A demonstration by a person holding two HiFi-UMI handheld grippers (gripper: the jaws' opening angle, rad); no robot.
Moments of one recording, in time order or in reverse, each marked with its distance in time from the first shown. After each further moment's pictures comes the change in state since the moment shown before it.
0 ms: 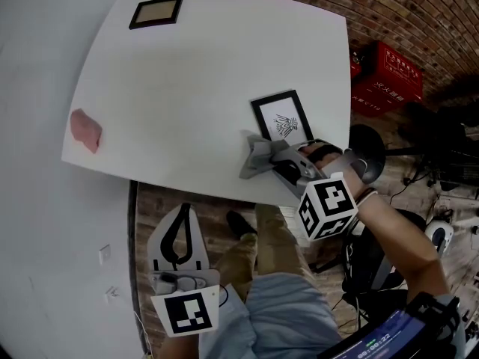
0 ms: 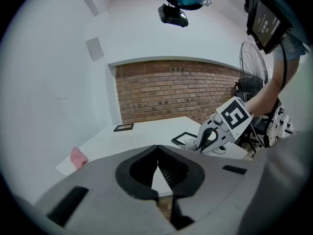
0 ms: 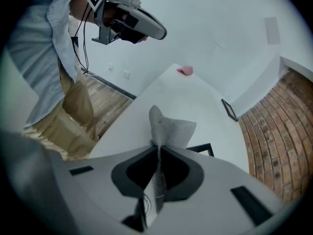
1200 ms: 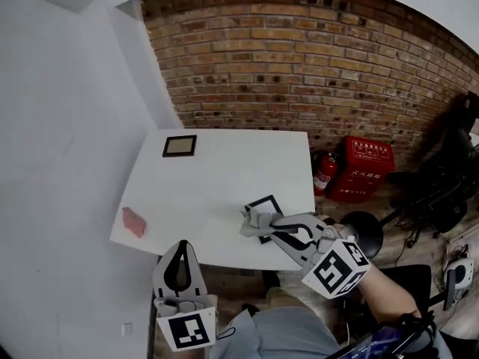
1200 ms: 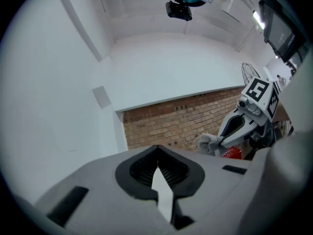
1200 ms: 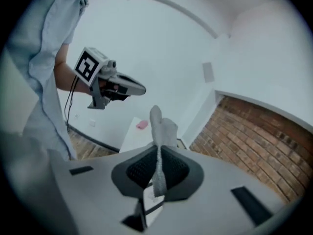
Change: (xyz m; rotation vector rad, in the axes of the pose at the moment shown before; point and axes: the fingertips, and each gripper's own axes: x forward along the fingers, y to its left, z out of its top) left arm -0.079 0.020 0.185 0.068 -0.397 0.117; right arm -0.246 -0.077 0.097 0.308 -0.385 -0.401
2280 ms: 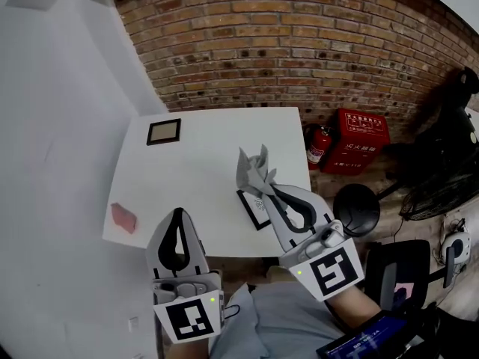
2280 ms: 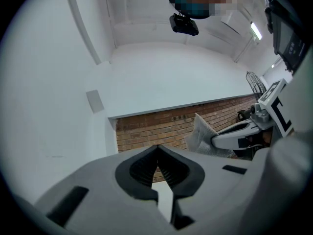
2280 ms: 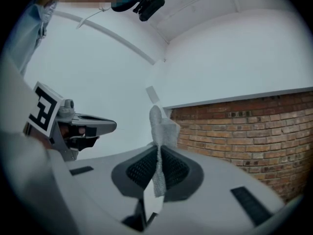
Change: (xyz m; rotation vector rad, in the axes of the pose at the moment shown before) left arm 0.057 -0.012 0.047 -0.008 -0.136 -0.056; right arm -0.018 -0.076 0.035 0.507 -0.322 -0.498
